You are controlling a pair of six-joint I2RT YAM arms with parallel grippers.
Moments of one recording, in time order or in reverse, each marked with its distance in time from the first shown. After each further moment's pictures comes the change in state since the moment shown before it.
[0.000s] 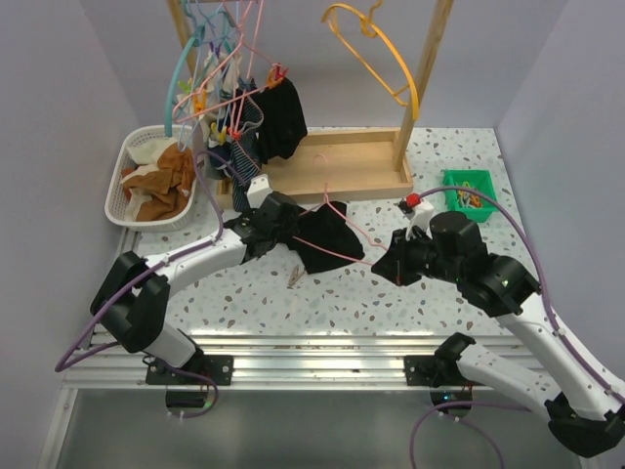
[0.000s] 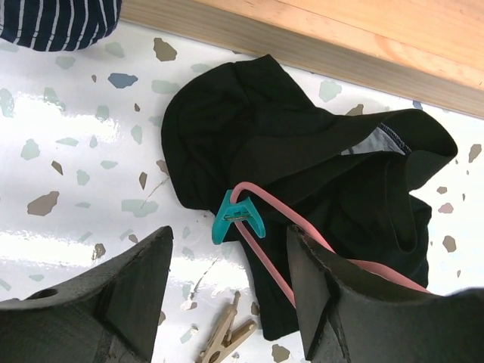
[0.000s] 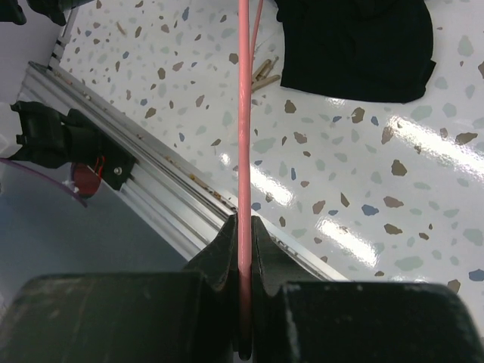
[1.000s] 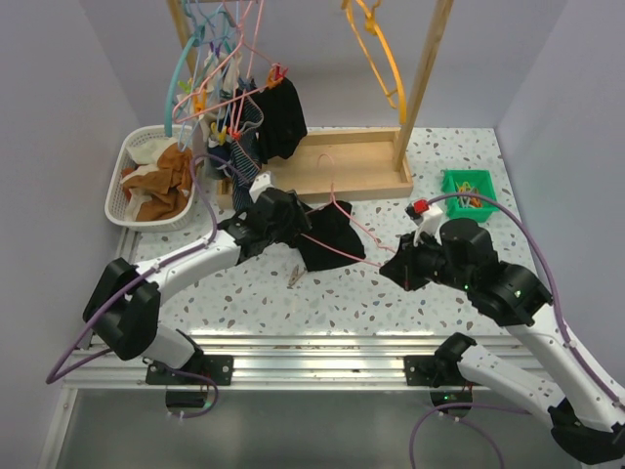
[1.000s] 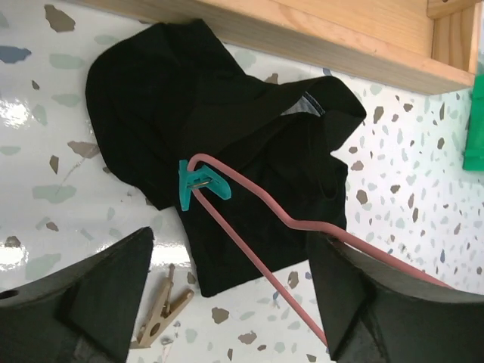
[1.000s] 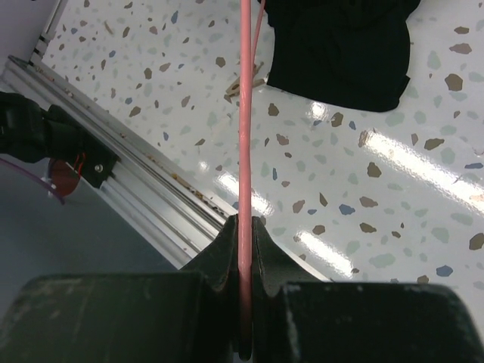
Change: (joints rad) left arm 0.005 -0.057 -0.013 0.063 0.215 -0.040; right arm 0.004 -0.058 -0.001 -0.042 0.039 -0.064
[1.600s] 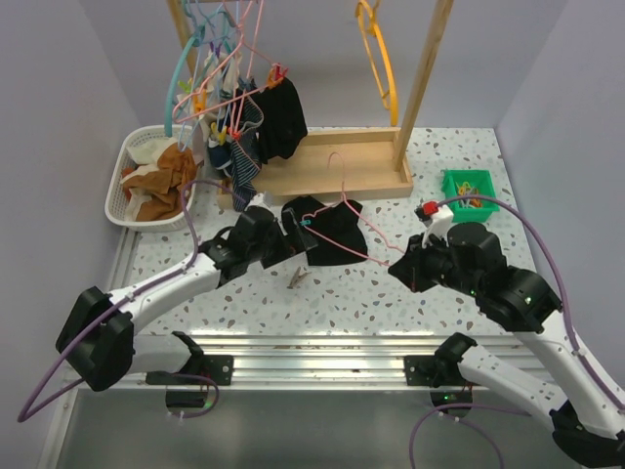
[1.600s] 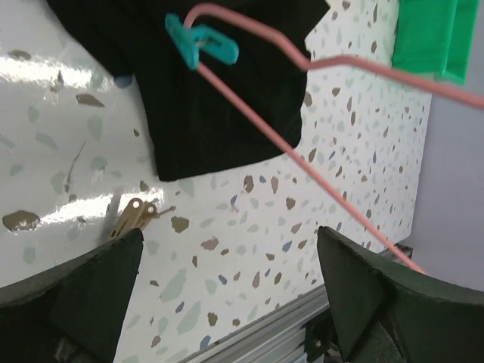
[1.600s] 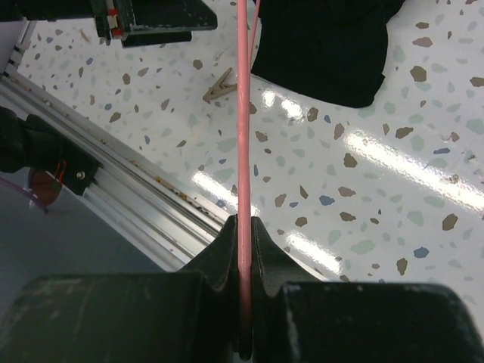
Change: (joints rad) left arm 0.000 -0.196 -0.209 0.058 0.301 -0.081; right arm 0.001 -0.028 0.021 -0.051 0.085 0.001
